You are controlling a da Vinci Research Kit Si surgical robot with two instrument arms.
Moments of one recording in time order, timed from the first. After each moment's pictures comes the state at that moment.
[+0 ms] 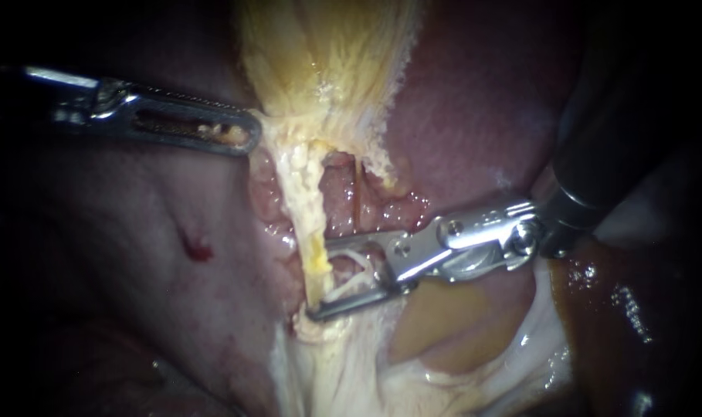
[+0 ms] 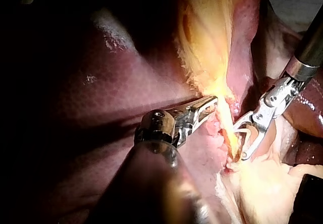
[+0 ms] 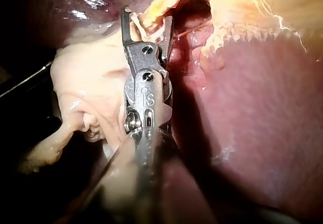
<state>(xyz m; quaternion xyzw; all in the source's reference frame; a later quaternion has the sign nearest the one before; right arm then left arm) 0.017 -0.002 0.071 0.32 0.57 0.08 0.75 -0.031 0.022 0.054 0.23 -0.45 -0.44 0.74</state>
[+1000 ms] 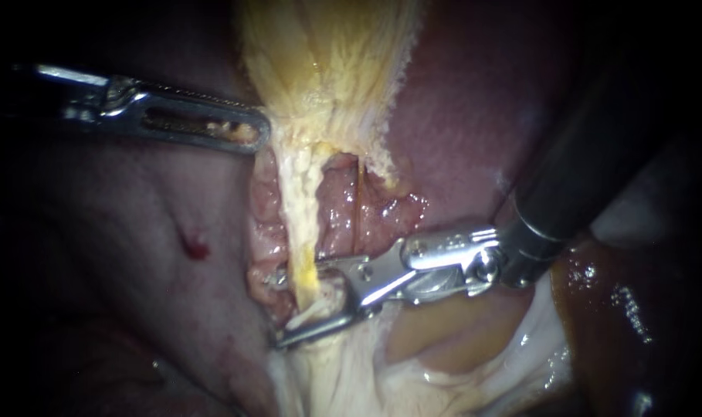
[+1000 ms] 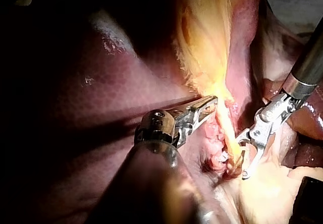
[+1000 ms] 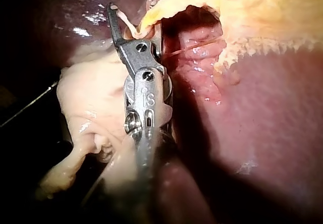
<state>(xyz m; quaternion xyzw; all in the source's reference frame) 0.021 -0.005 0.069 0.37 0.60 0.08 0.71 -0.032 0.023 0.055 0.23 -0.45 -0.45 0.74</state>
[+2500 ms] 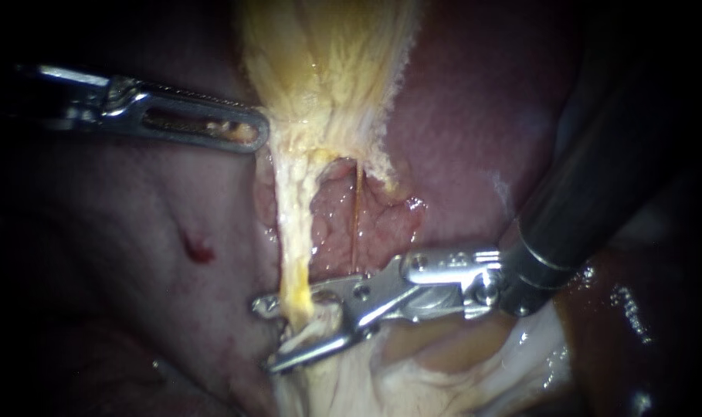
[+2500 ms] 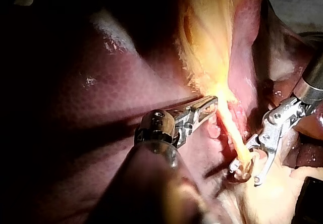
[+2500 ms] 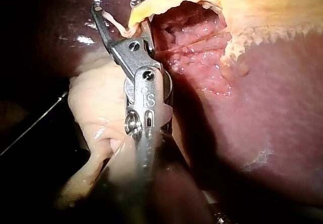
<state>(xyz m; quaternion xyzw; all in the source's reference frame) 0.021 -0.006 0.068 0.40 0.61 0.07 0.68 -0.032 0.023 0.055 0.23 -0.45 -0.45 0.74</state>
